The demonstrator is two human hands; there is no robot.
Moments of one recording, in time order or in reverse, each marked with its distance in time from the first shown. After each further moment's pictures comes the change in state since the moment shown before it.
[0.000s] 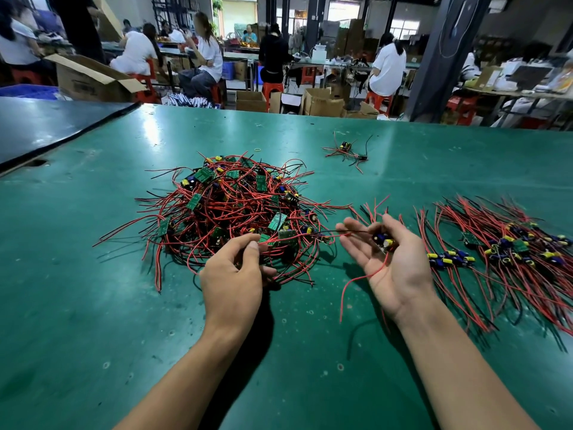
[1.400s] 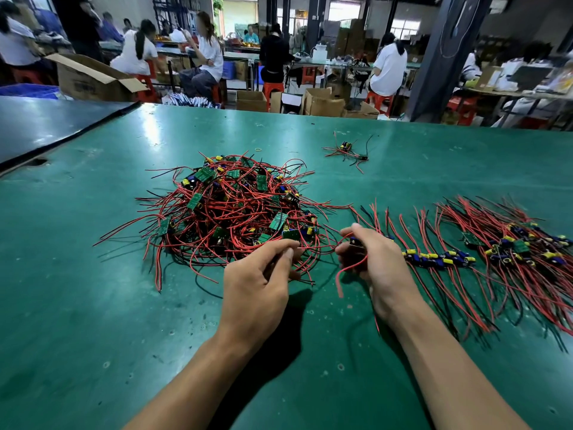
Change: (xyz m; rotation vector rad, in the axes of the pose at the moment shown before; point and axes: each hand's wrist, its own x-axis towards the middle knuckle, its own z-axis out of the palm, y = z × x) left_hand -0.017 0.006 0.006 0.118 -0.214 0.348; right_hand 0.013 0.022 -0.011 -0.575 -0.003 -0.084
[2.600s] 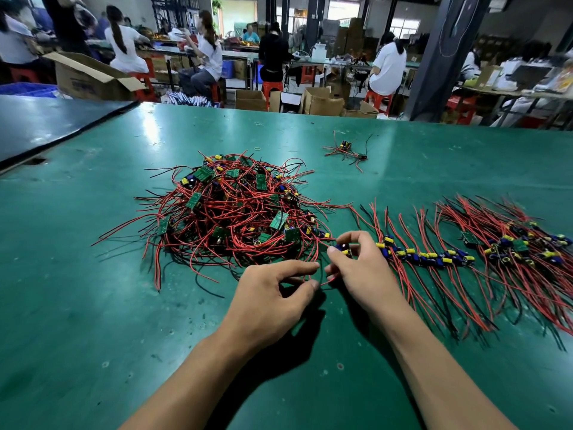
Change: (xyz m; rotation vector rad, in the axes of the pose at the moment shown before) left_hand -0.002 0.001 0.000 0.216 -0.291 -0.030; right_hand -0.002 0.018 0.005 -0.385 0.011 -0.154
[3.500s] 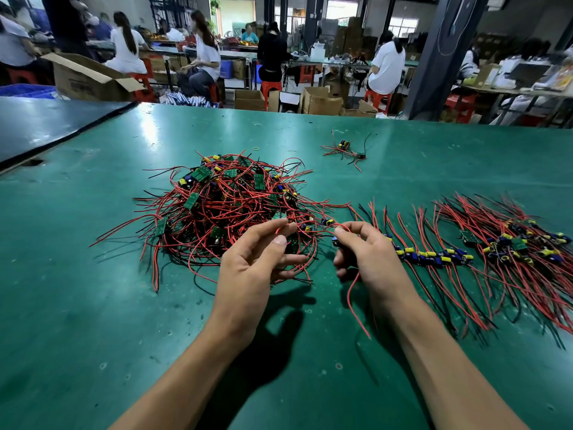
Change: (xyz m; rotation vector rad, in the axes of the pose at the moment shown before) left_hand 0.011 0.008 -0.010 -0.808 0.135 -0.164; right_hand -0.002 -0.027 -0.008 0.351 -0.097 0.076
